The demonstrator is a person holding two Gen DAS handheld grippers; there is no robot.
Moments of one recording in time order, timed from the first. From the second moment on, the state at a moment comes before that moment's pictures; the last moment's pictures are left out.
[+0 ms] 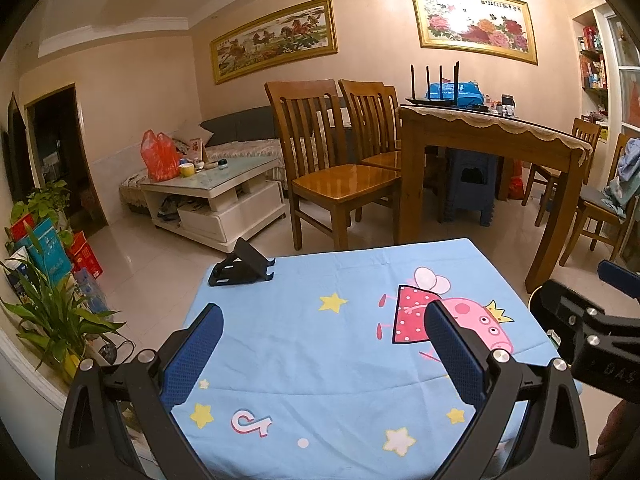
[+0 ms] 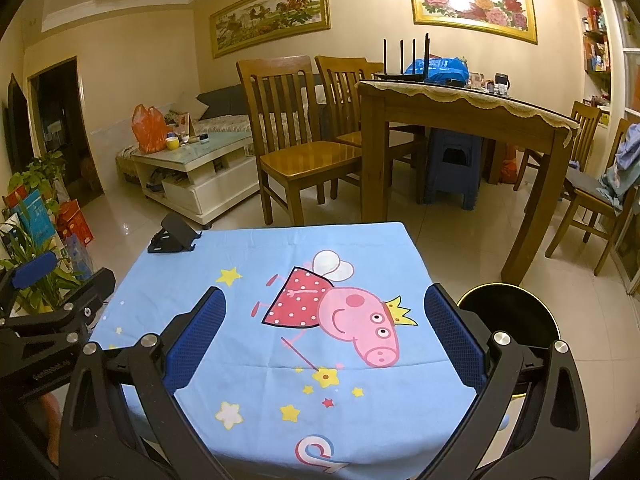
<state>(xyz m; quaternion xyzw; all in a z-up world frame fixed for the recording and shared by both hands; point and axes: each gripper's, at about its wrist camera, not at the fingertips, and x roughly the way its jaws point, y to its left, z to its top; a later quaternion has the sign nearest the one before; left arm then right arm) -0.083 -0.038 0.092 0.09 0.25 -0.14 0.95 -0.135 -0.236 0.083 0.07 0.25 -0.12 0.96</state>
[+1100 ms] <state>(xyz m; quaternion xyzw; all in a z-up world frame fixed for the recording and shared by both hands) -0.067 -0.041 0.079 0.13 0.26 -0.15 0.94 -0.128 -0.246 0.078 0.09 0.26 -0.12 0.95</state>
